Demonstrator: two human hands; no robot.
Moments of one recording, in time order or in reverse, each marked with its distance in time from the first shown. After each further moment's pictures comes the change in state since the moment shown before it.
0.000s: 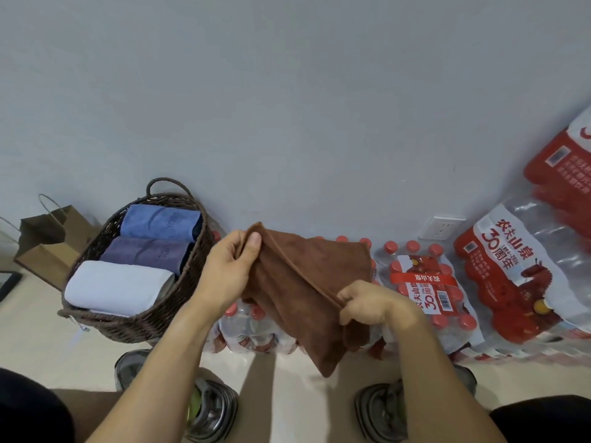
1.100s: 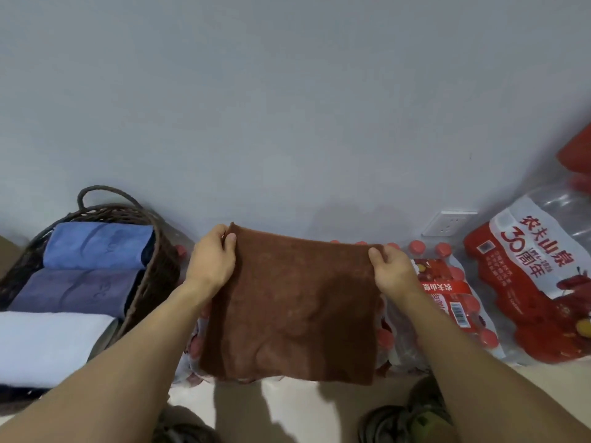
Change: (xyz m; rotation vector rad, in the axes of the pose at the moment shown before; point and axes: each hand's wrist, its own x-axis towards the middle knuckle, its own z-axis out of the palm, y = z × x) left_hand 0.136 -0.097 0.023 0.618 0.063 -0.052; right_hand 0.119 0.074 -0.046 0.393 0.762 -0.017
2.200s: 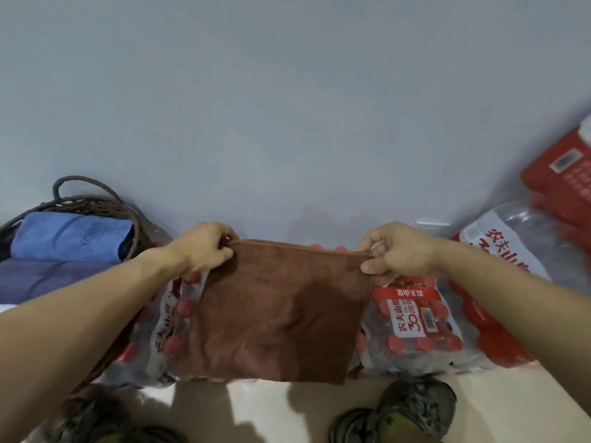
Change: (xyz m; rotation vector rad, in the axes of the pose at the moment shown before) left_hand 0.030 0.017 -0.016 0.376 -0.442 0.308; right_hand -0.012 -0.093 -0.097 -0.272 -0.644 0.020
